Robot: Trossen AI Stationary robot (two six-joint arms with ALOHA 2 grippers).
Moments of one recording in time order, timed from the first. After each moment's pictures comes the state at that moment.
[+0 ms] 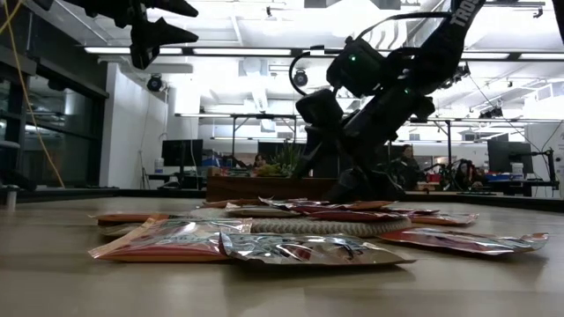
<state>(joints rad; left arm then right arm) -0.03 0.76 0.62 -0.11 -0.11 -0.56 -0.12 1.82 0.81 0.27 -0.17 1.06</state>
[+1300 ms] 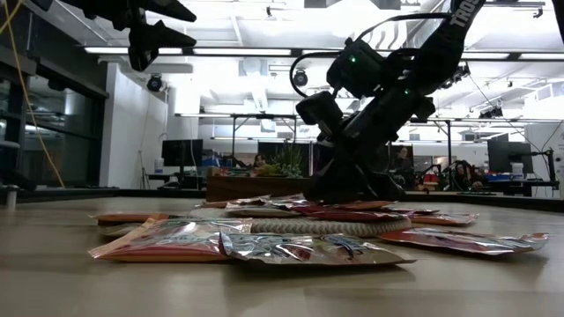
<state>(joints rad) -0.03 0.76 0.62 -0.14 -0.11 -0.54 -0.13 1.82 0.80 0.26 -0.16 1.07</state>
